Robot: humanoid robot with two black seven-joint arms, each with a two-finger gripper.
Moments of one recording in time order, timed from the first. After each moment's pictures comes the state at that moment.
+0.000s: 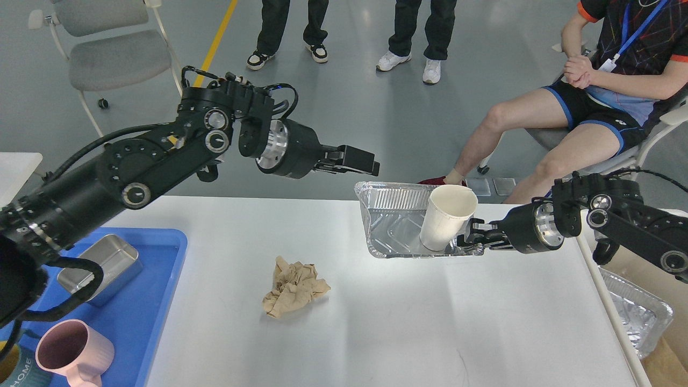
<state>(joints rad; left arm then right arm) -1.18 0.23 -0.53 -1.12 1.22 -0.78 0.21 0.87 -0.63 0.41 1.19 -1.06 0.69 -0.10</state>
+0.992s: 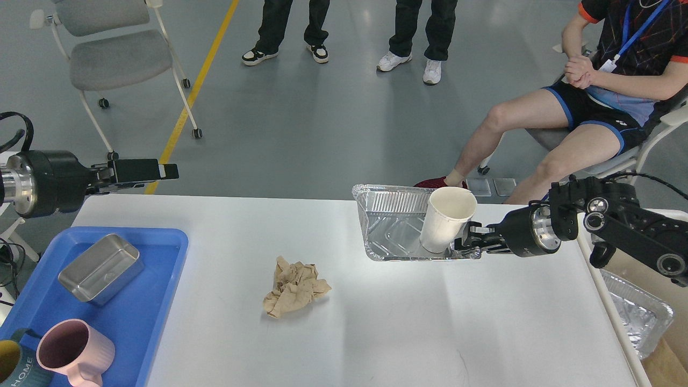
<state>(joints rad) -0.82 1.10 -0.55 -1.56 1.05 -0.52 0.00 0.86 -0.62 0.42 1.19 -1.06 0.69 -0.10</state>
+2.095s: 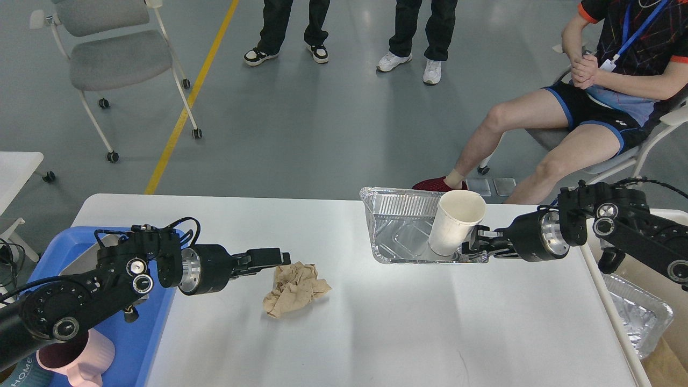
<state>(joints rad) -0.64 0.44 -0.46 -1.17 1.20 -0.44 0.08 0.82 -0.65 0.44 1.21 -1.06 0.69 -0.10</state>
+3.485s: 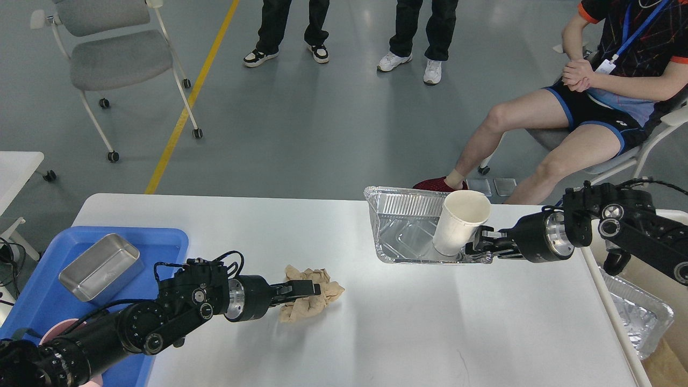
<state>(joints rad) -0.65 0.17 -0.32 -0.81 1.29 -0.38 -0.15 0.81 -0.67 0.44 1.22 -1.06 0.69 -0.10</state>
